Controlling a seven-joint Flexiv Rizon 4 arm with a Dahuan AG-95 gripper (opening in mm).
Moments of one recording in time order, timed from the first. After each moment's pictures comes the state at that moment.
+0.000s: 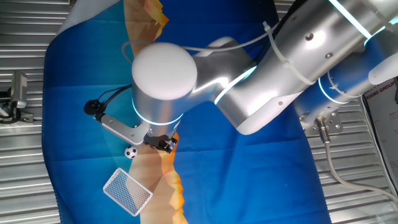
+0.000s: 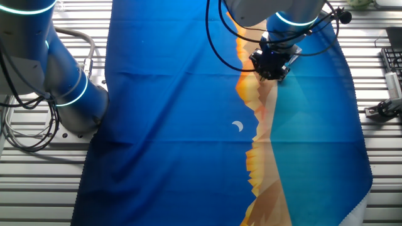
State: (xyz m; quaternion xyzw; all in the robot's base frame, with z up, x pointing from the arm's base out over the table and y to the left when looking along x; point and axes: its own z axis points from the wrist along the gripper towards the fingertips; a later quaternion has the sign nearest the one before) arm 0.550 0.098 0.019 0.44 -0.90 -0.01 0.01
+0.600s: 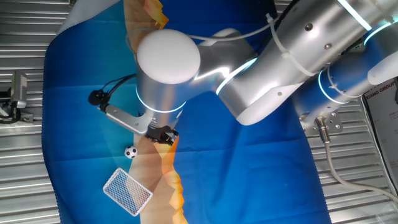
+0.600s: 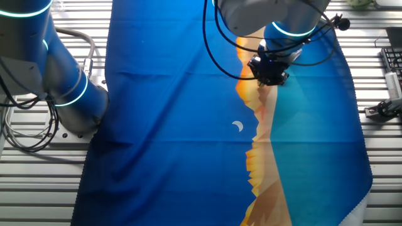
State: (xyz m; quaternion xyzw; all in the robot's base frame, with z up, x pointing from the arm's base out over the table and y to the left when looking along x) arm 0.552 0.081 0.017 0.47 -0.88 -0.01 0.00
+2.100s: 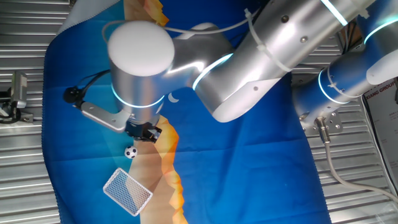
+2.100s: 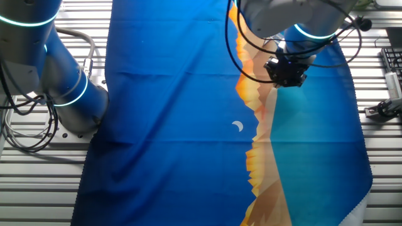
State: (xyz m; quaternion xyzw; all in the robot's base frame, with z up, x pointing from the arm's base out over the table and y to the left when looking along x) arm 0.601 0.079 0.020 0.47 -0.88 -0.02 0.00
